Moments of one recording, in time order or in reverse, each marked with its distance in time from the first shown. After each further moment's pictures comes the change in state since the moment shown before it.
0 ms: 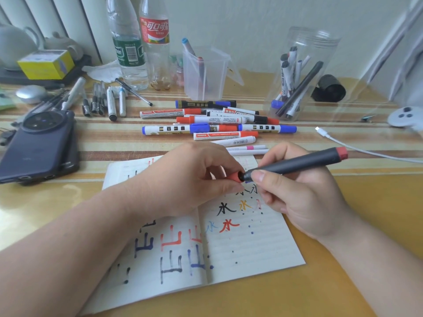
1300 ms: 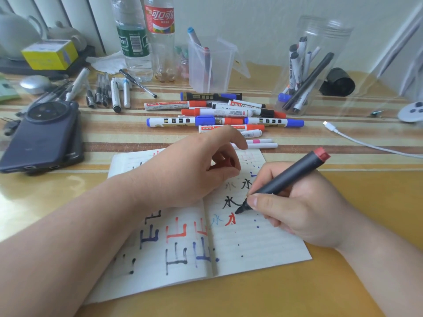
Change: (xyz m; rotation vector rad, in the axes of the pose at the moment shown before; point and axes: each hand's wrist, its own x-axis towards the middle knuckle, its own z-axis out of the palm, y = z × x) left_hand -0.001 -0.002 0.000 0.027 0.005 -0.053; right_hand -0.012 -0.012 0.008 -0.351 -0.185 0.178
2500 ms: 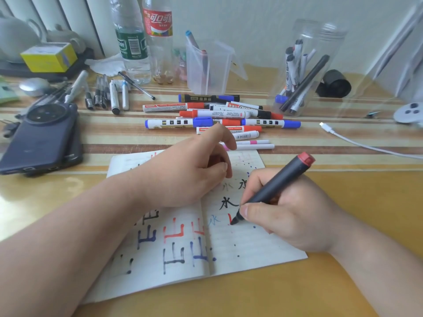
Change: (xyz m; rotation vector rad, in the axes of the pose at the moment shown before) left_hand -0.002 0.005 -0.003 -0.074 -0.046 -0.075; right_hand -0.003 -0.006 0.007 -0.108 -0.022 -0.010
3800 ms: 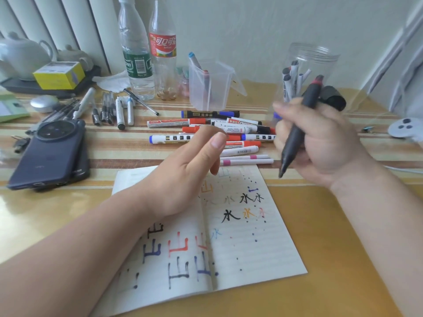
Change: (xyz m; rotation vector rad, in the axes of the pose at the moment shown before) left_hand 0.002 -0.011 -0.003 -0.263 0.187 -0.001; right_hand 0.064 -0.020 -0.062 0.582 0.305 -0.157
